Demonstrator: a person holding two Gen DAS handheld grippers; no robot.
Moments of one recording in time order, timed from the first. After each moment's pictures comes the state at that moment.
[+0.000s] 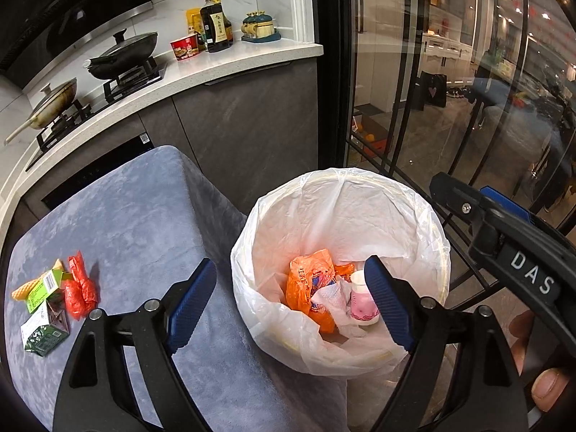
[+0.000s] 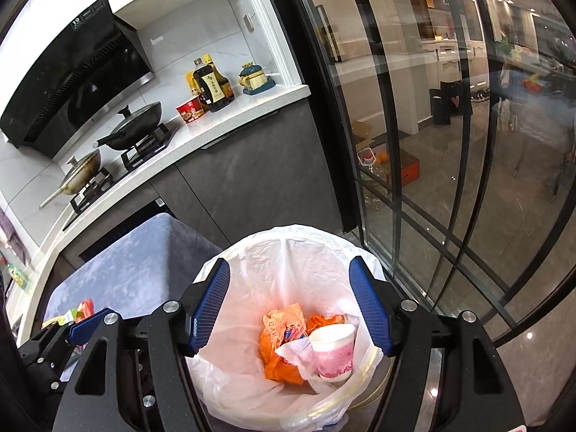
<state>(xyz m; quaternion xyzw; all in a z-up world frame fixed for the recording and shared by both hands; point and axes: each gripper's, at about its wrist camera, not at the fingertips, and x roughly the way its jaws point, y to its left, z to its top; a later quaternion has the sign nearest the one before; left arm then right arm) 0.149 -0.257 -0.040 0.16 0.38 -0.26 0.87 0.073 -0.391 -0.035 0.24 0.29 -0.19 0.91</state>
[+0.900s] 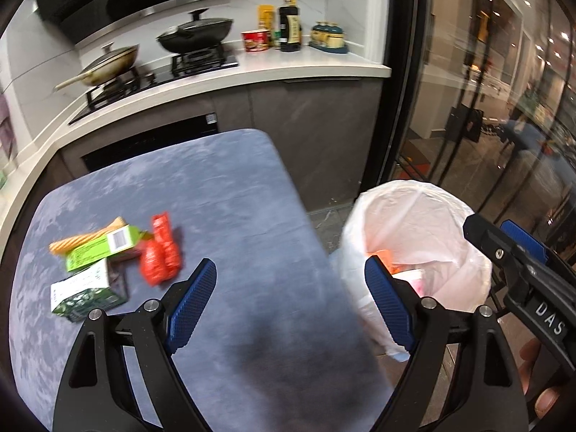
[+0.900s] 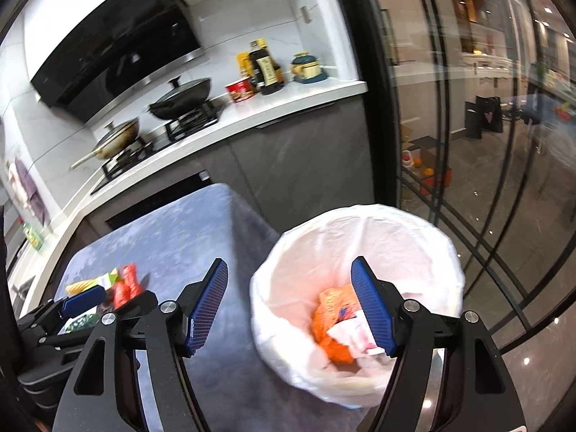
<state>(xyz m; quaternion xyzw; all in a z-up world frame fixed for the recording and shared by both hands) 0.169 -0.124 -0.019 0.09 0.38 -0.18 0.90 0.088 -0.289 -0.017 0.19 0.30 -0.12 0.92</state>
